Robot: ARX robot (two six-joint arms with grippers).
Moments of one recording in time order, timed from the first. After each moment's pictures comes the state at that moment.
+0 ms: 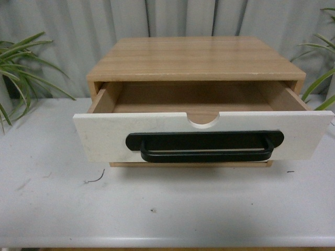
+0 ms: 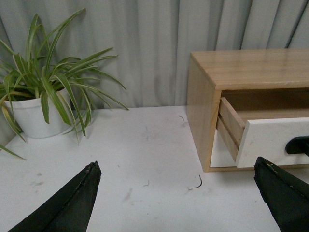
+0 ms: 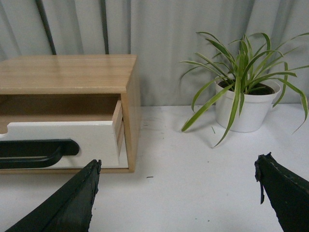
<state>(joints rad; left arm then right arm) 0.00 0.00 0.01 0.00 0.00 0.00 0.00 0.00 0.01 0.00 0.00 -0.01</state>
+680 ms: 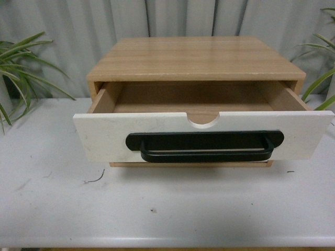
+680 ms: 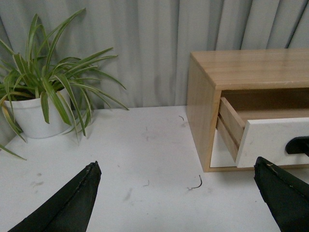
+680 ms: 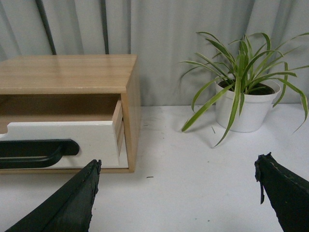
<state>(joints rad) 0.00 0.00 0.01 0.00 0.00 0.00 0.00 0.00 0.01 0.00 0.00 -0.01</state>
